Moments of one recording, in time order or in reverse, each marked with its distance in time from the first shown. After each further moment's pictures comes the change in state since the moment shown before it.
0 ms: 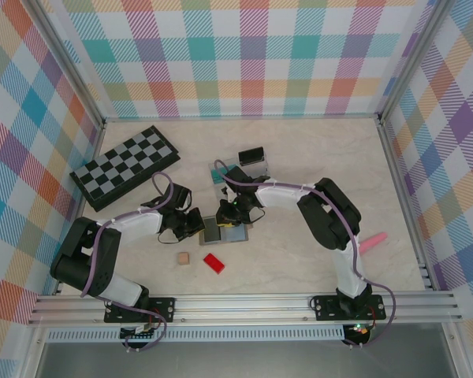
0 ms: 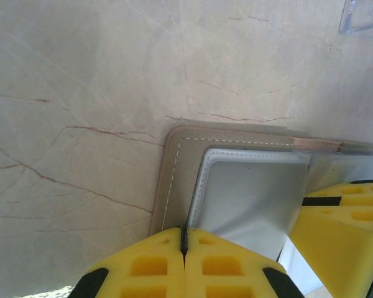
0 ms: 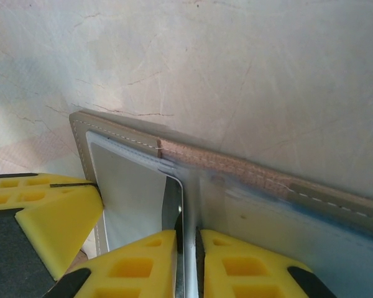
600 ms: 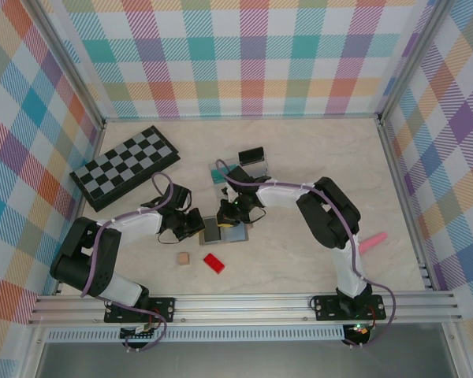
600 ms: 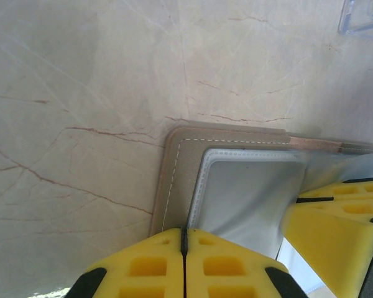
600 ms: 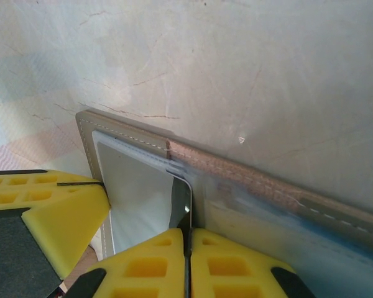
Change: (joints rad) left arm 0.000 0.000 -0.005 0.010 0.003 0.000; right arm -0.013 0.011 -0.014 0.036 -0.054 -0.001
